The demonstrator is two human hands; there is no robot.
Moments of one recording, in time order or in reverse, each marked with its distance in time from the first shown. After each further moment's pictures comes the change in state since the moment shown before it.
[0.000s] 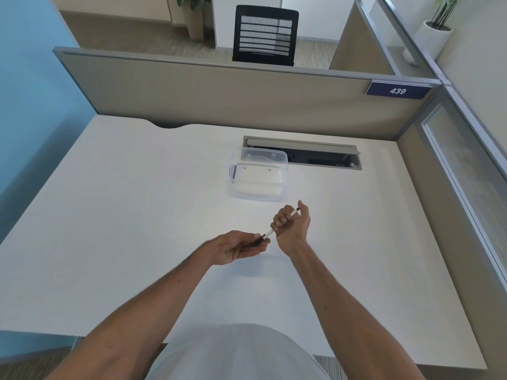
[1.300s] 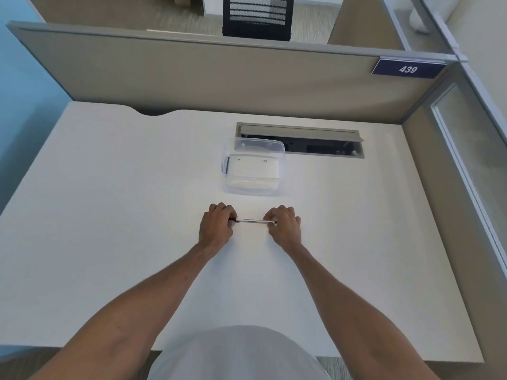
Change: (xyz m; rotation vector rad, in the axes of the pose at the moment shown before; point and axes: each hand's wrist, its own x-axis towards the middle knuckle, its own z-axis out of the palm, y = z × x) left_hand 0.053 0.016 -0.049 1.482 0.826 0.672; right_hand 0.065 0.025 -0.047 -1.743 0.045 -0.462
